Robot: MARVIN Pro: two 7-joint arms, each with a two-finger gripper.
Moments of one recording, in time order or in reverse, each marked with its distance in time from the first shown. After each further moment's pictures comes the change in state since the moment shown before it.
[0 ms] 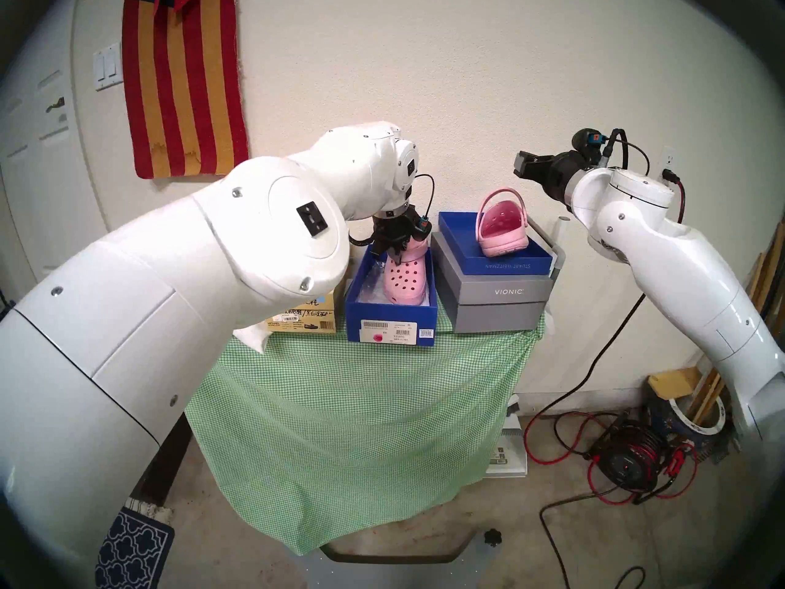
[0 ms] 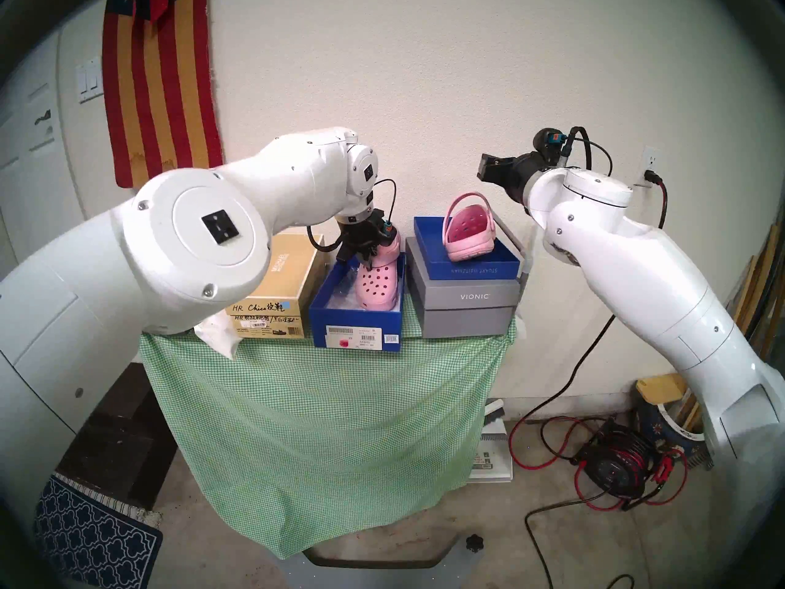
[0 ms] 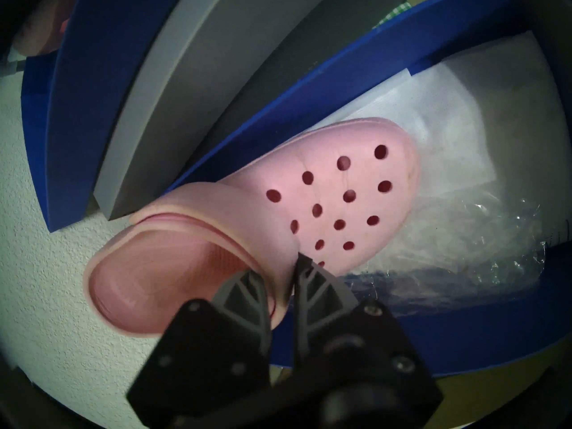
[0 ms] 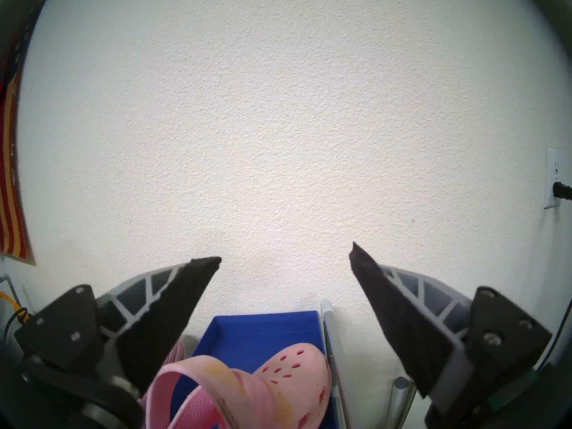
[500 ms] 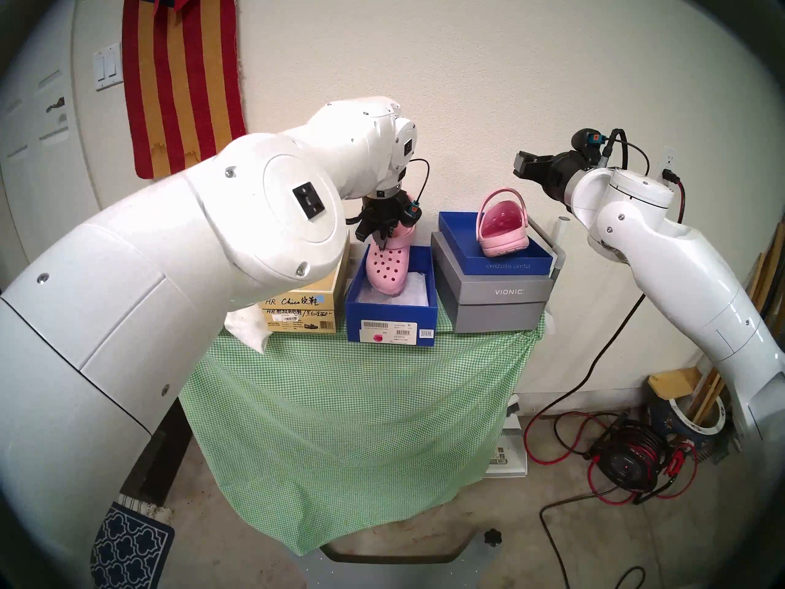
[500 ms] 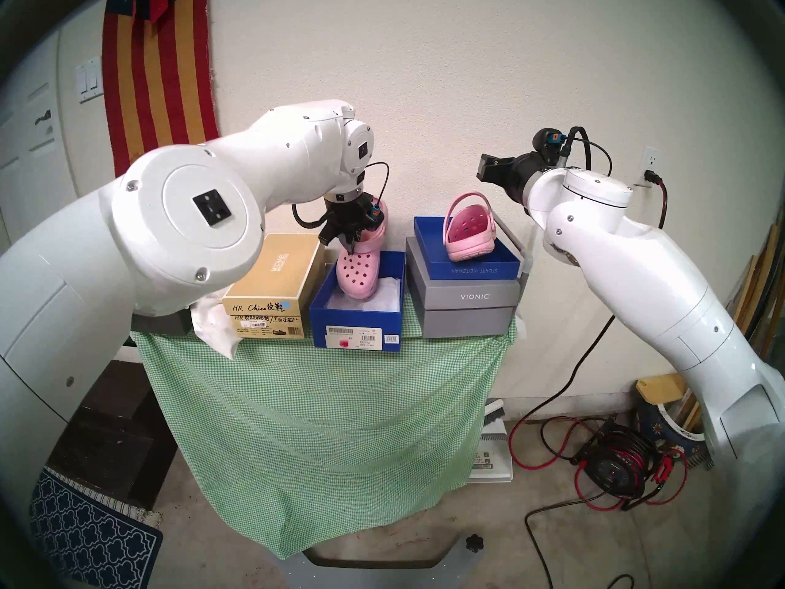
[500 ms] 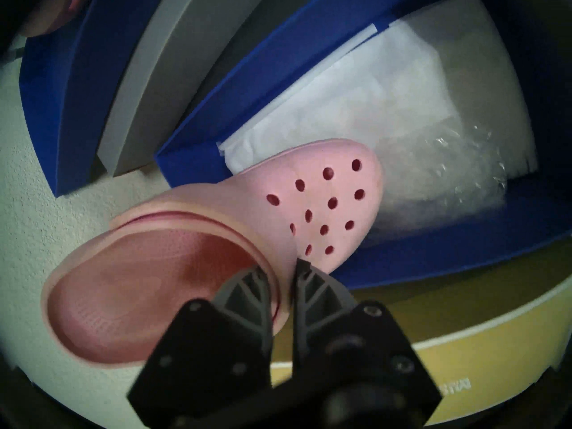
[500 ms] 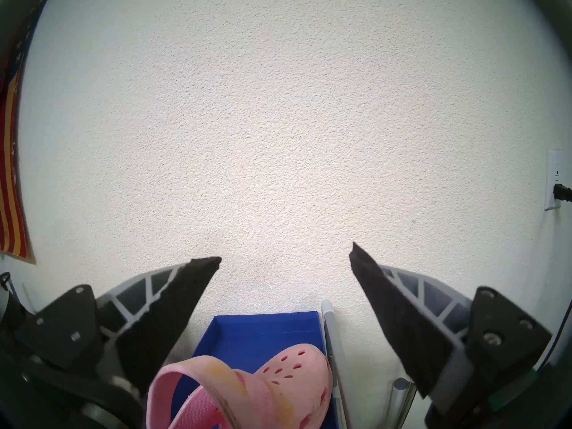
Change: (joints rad) left arm -0.074 0.014 0.046 0.012 0.054 -0.049 -0.117; right arm 0.000 0.000 -0.002 0.000 -0.008 0.000 0.005
